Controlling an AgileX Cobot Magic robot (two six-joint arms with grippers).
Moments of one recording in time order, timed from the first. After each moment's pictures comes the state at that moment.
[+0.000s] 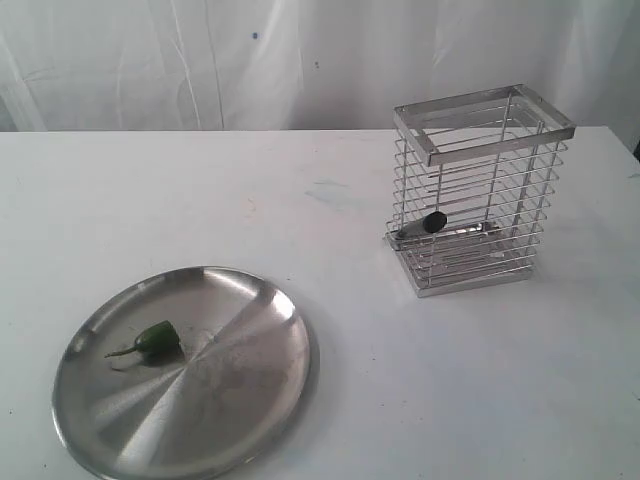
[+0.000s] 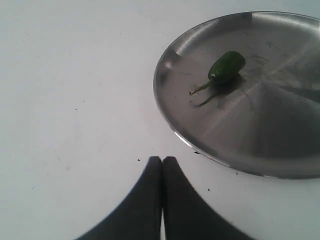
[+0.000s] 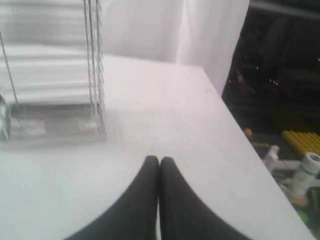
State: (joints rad) left arm -0.08 0.01 0.02 -0.07 0.51 0.20; right arm -0.08 0.01 0.00 -0.09 0.25 -0.02
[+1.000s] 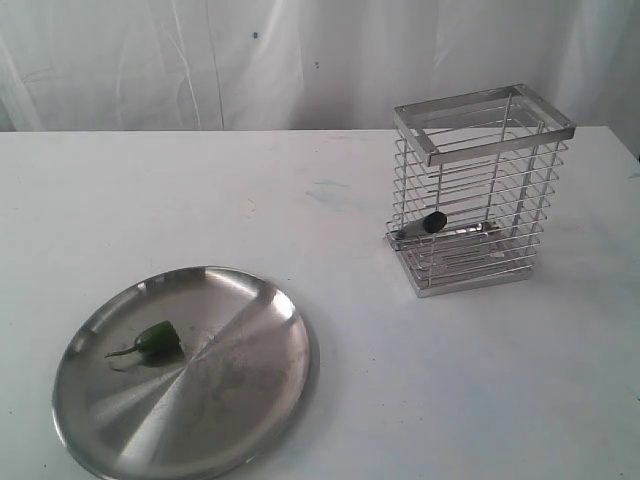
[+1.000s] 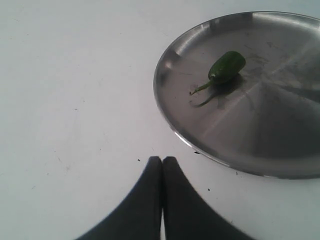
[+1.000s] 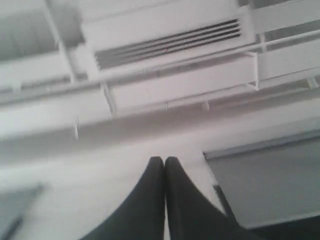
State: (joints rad) left arm -0.08 0.01 0.02 -0.07 0.51 0.20; right arm -0.08 0.64 -1.06 0.12 -1.07 0.18
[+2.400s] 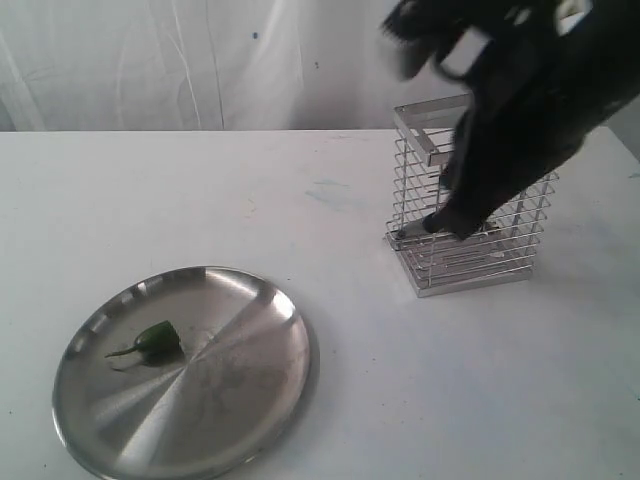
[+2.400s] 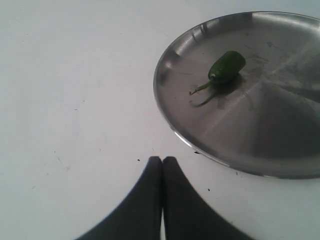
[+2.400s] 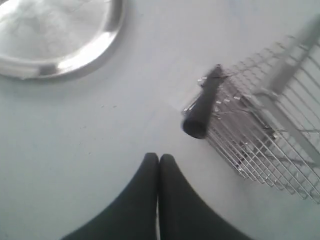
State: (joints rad) left arm -0.08 0.01 0.02 -0.07 0.51 0.20; right arm 0.64 1.36 -1.34 -0.09 1.13 -0.40
